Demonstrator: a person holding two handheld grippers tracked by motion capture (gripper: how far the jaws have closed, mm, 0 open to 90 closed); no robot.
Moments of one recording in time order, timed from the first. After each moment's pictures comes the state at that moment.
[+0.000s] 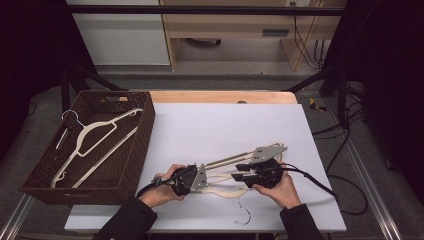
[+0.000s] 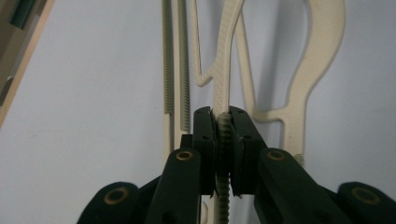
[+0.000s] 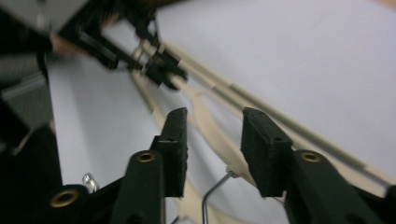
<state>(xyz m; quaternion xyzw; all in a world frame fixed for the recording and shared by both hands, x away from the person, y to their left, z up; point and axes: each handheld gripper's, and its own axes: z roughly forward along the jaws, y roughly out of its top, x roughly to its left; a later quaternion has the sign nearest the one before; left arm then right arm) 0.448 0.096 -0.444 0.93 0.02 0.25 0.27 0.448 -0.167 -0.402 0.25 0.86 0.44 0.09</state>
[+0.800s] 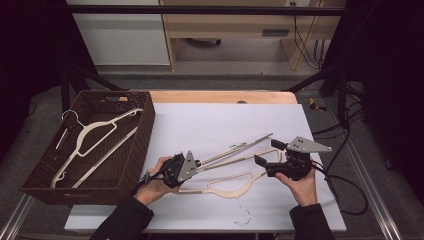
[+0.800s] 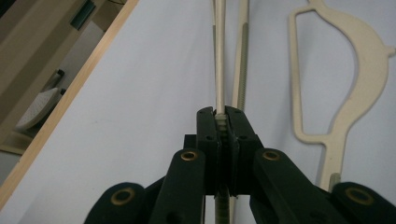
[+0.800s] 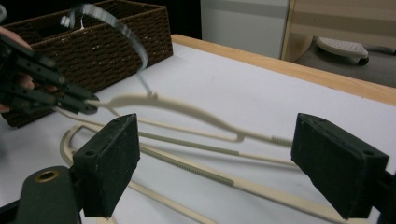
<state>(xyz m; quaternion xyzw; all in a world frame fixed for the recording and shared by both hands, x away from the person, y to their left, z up) 0.453 0.121 -0.410 0.90 0.10 0.28 0.33 0.450 -0.229 -0.388 0.36 0.74 0.54 0.20</state>
